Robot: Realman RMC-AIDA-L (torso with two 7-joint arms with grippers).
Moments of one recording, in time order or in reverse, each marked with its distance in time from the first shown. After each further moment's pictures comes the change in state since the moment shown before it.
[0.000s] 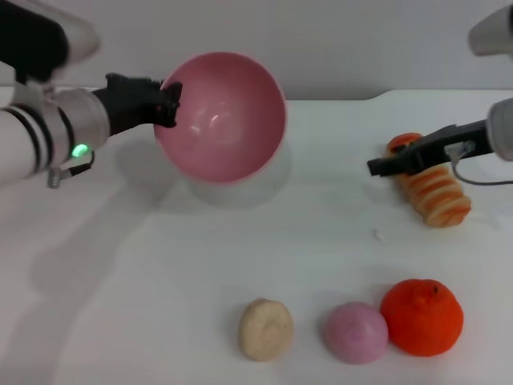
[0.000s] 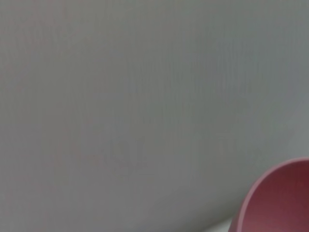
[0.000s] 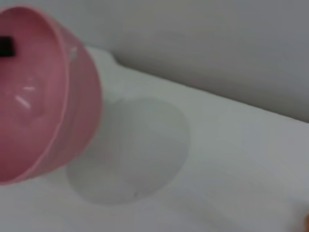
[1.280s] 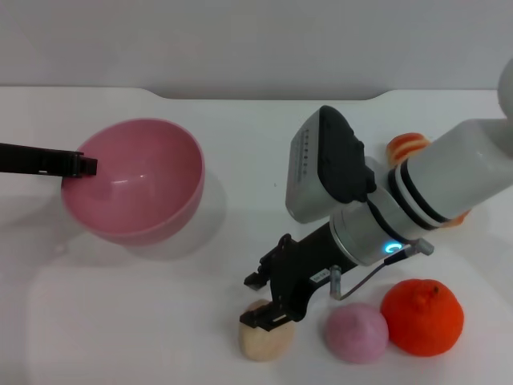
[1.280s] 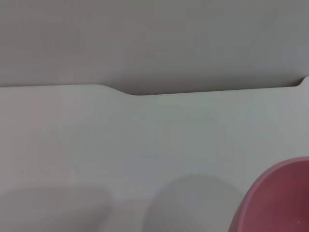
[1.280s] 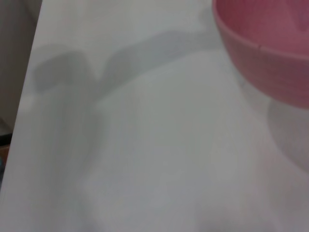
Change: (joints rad) left arm -0.031 0.006 -0.481 0.164 0.319 0.798 -0.370; right arm 0.099 0.015 -0.653 0.085 0.355 -0.006 -0.291
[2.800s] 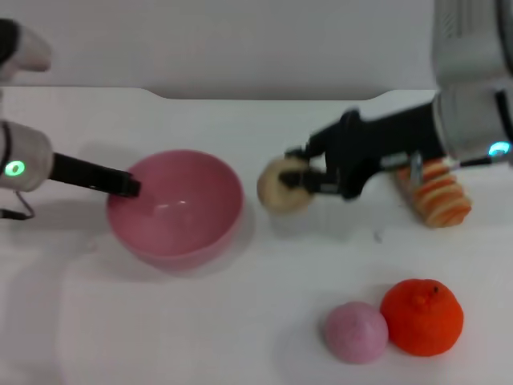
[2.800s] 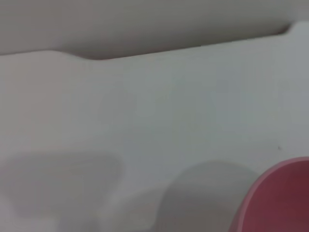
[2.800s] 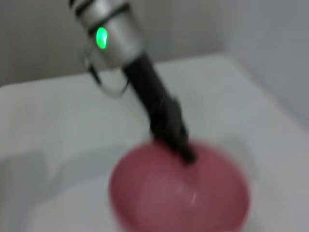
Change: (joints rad) left arm -0.126 -0.004 0.089 -0.159 0.074 -0.015 -0.001; right arm -0.150 -0.012 0.434 -0.329 -0.014 -0.185 -0.106
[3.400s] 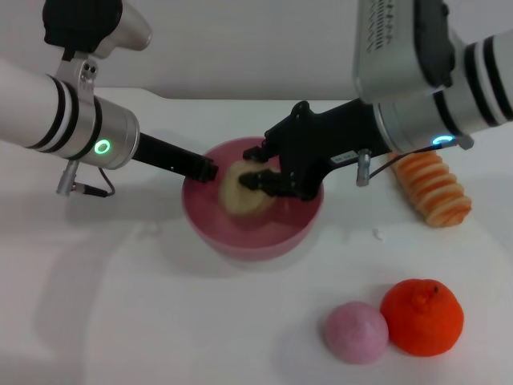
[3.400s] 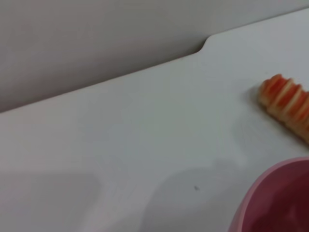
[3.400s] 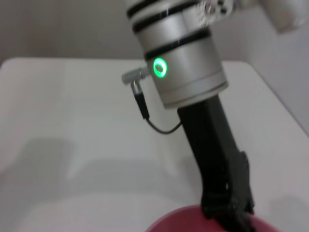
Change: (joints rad) left arm -0.117 -0.012 0.183 -0.052 -0.088 -0.088 -0.046; right arm 0.077 0.005 -0.142 -0.032 -0.045 0.085 0.017
